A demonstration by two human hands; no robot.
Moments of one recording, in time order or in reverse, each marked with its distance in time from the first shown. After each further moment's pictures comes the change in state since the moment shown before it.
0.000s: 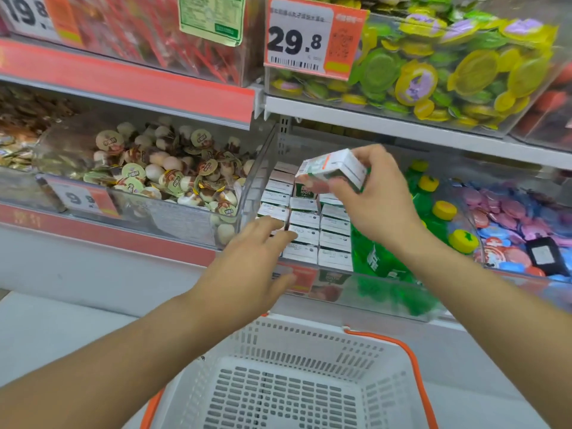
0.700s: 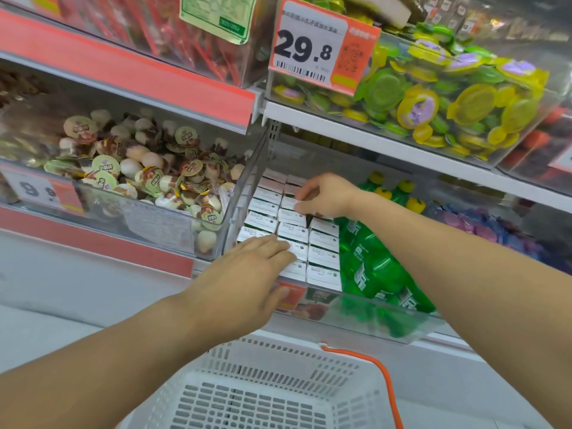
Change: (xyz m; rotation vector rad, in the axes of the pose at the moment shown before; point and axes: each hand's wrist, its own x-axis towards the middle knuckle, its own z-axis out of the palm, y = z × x) left_hand 0.019 -0.013 0.016 0.035 -0.022 0.202; right_hand 0.096 0.033 0.048 -0.412 -0.598 0.090
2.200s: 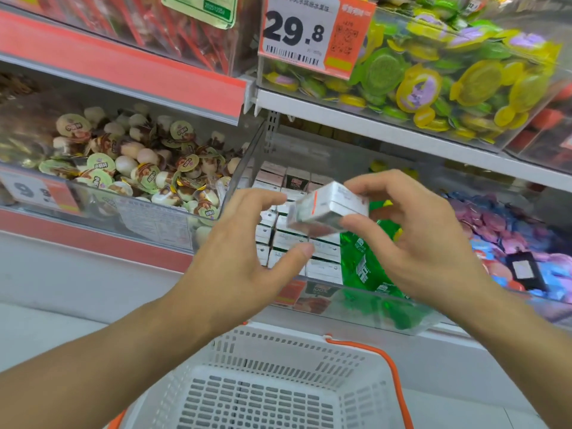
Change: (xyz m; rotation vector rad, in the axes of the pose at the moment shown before) left_hand -0.006 0.024 -0.028 -0.574 0.374 -0.249; right_hand -0.162 0.002 -0.002 0.242 0.574 -0.359
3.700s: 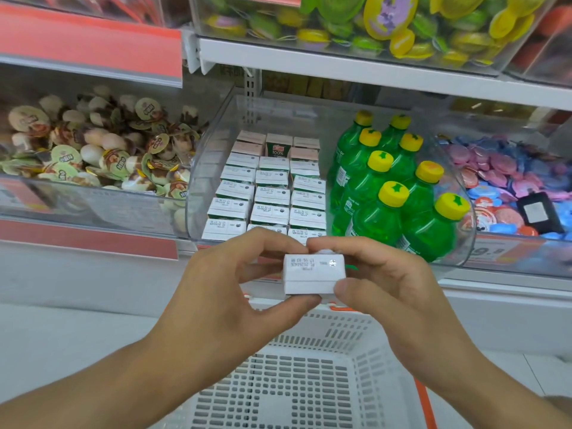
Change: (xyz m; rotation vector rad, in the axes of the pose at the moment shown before) left_hand -0.035 0.026 0.022 -0.287 -0.151 -0.072; right_hand -0.085 -0.009 0.023 0.883 -0.110 0.466
